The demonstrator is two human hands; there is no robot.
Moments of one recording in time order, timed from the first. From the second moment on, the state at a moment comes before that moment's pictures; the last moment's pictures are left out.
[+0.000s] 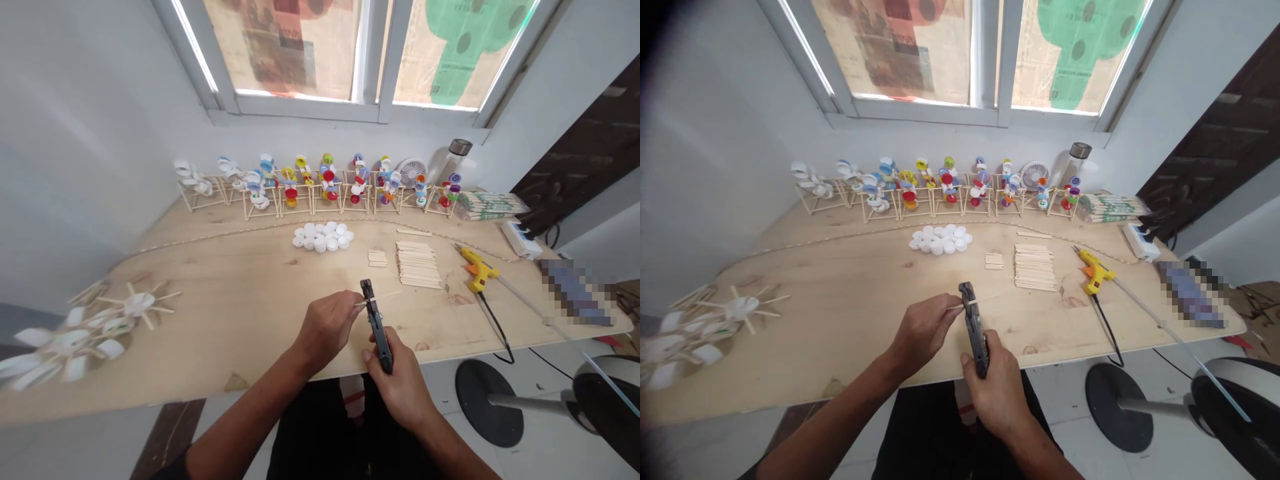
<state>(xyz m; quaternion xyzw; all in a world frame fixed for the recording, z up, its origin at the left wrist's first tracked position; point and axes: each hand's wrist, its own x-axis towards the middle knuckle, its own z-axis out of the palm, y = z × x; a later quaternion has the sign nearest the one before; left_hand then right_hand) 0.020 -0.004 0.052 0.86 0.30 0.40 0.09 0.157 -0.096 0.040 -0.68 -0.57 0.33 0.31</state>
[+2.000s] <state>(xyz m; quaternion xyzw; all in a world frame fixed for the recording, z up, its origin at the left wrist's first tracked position) 0.007 -0.006 0.052 0.82 0.36 0.37 0.26 0.155 -0.092 0.039 -0.68 -0.61 0.30 0.28</state>
